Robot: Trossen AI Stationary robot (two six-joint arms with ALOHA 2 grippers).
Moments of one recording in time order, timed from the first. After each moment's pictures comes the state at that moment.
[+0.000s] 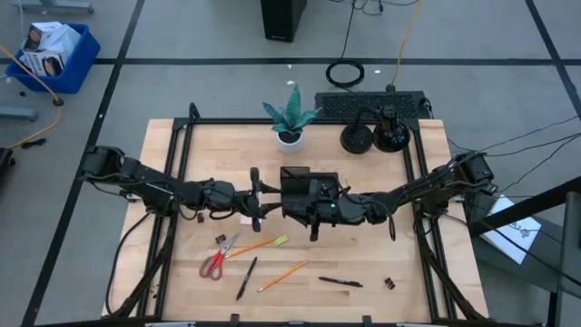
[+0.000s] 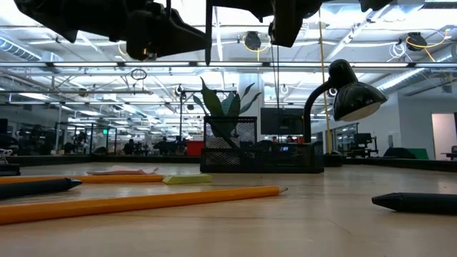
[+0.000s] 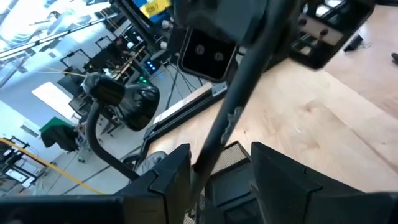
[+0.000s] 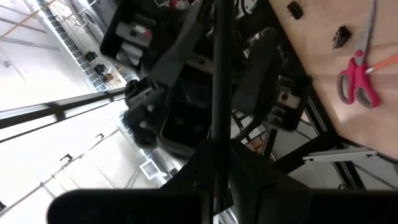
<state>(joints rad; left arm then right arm) -0.17 1.37 0.59 0.63 -0.27 0.59 0.26 1.60 0.90 0.62 0.35 2.19</state>
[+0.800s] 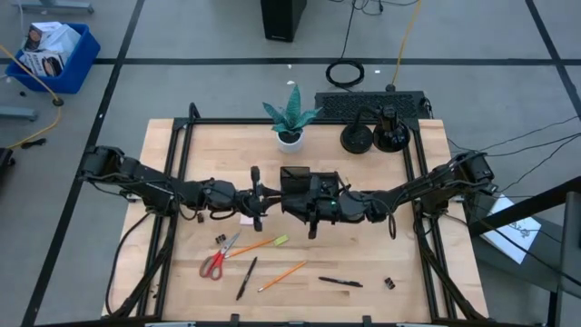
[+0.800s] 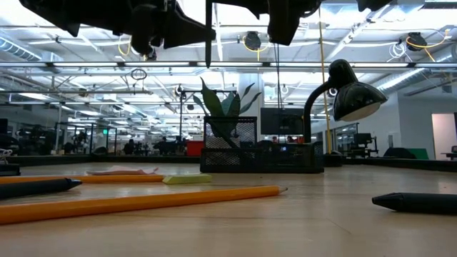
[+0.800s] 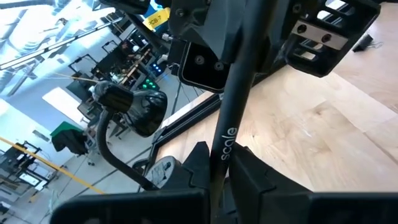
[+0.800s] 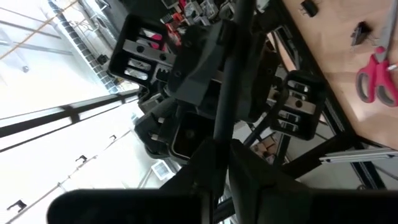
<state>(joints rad) -0.17 1.37 0.62 0.62 -0.29 0.63 0.25 1.60 0.90 0.65 0.37 2.20</state>
